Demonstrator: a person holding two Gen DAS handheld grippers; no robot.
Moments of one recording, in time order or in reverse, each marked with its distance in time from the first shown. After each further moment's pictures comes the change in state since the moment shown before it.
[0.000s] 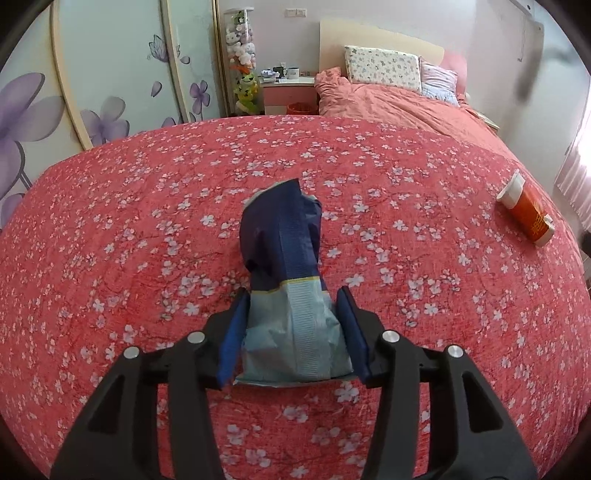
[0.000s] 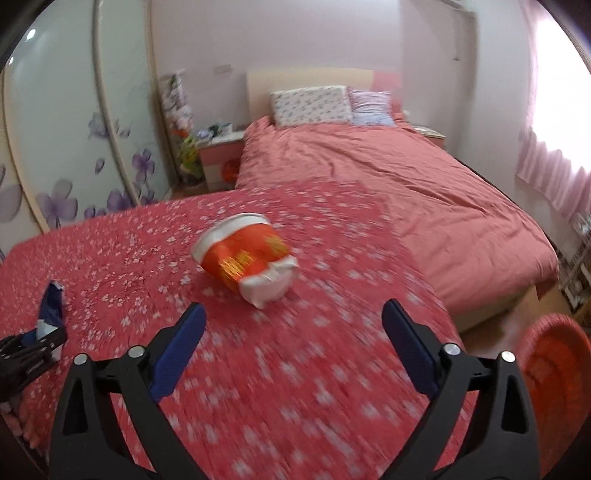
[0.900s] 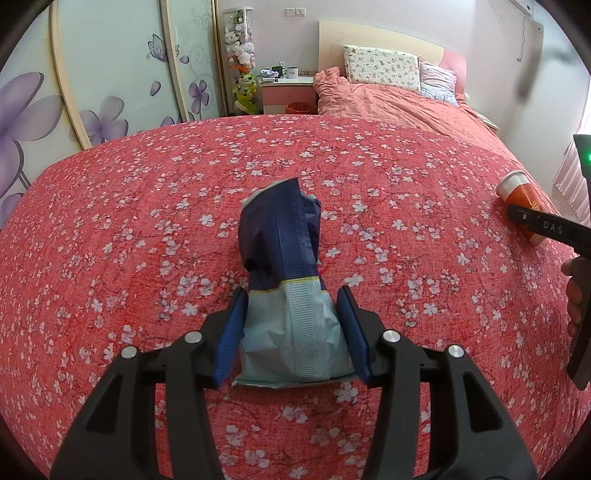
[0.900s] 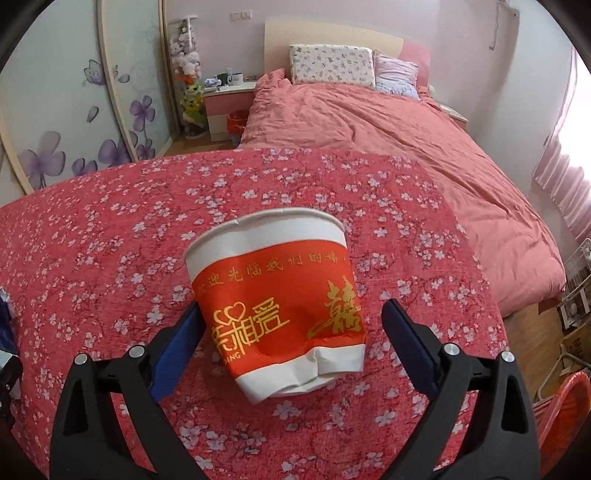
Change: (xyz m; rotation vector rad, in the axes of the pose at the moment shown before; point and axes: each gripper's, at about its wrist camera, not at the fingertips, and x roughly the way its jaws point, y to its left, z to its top) left arm 0.001 -0.003 0.002 -0.003 0.002 -0.003; right arm 0.065 0.020 0.014 -0.060 0.169 -0.027
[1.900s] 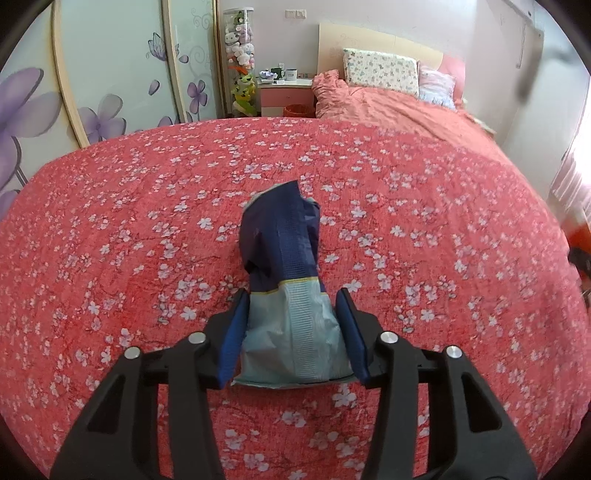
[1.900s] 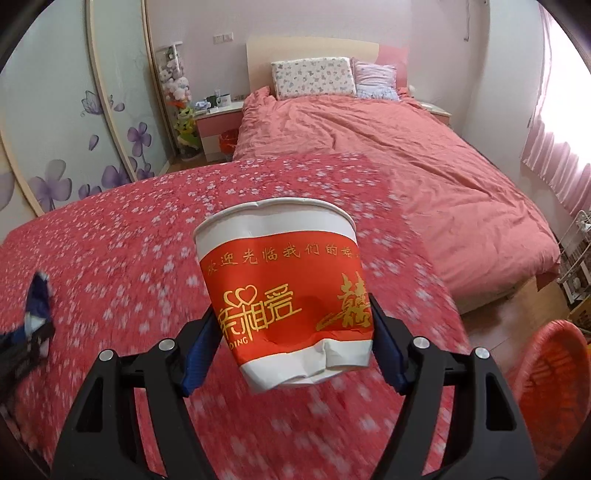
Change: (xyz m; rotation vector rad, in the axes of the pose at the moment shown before) left arm 0.000 -0.001 0.002 -0.027 -0.014 -0.041; right arm -0.090 -0.047 -0.056 0.086 -0.086 0.037
